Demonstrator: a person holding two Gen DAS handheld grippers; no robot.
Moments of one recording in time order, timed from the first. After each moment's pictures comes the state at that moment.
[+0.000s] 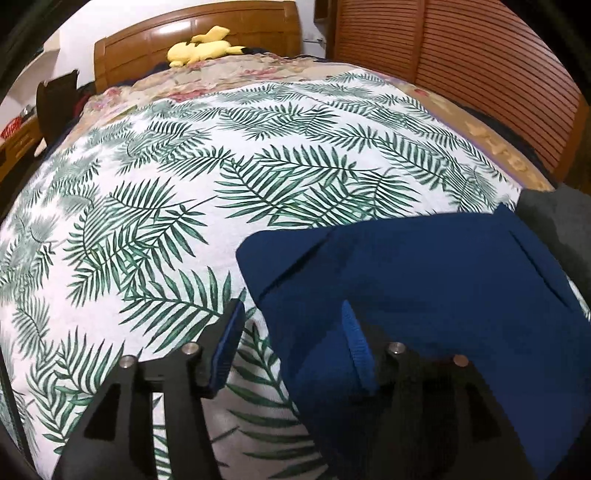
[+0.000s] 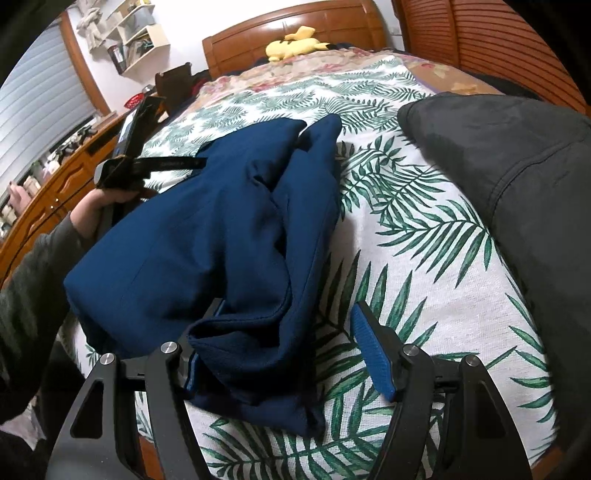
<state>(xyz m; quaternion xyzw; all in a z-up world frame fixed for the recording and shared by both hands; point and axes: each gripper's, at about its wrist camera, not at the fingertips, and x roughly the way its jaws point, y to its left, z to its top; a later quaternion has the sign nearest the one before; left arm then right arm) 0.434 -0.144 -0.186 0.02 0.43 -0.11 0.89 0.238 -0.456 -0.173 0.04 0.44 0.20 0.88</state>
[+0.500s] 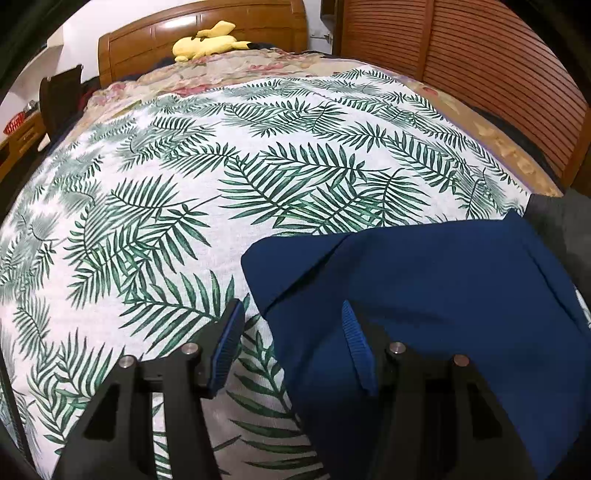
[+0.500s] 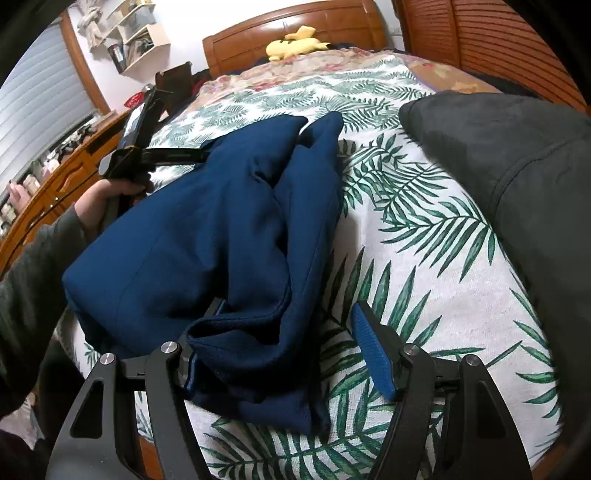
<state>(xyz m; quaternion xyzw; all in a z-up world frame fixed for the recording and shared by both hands) 0.443 -0.145 -0.187 0.01 0.45 -0.10 0.89 0.231 -0.454 -0.174 0.04 0.44 0.20 0.88</state>
